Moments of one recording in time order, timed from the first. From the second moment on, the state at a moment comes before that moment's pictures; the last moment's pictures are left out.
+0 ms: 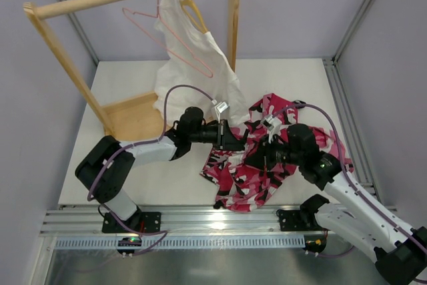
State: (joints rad) left arm -0.74 1.62 0.81 0.52 0.73 -0.85; right arm 0.56 0.76 0.60 -0.36 -0.55 0.37
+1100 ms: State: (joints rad) left arm -0.75 1.06 1.21 -0.82 -0.31 -0.61; right arm 0.18 1.00 0.80 -0.77 0.33 0.76
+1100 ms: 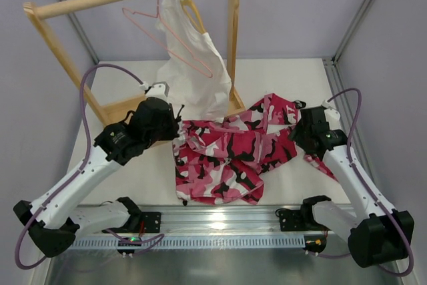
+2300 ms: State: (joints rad) left arm -0.72 1.06 1.18 -1.00 -0.48 -0.61; right arm -0.12 1.51 1.09 -0.37 -0.19 0.47
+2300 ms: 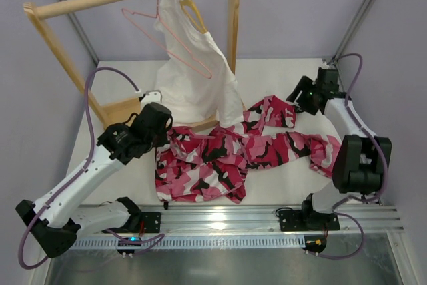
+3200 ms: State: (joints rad) left arm -0.72 1.01 1.11 -0.88 -0.33 -0.63; right arm 0.14 2.12 1.61 -0.52 0.08 0.61
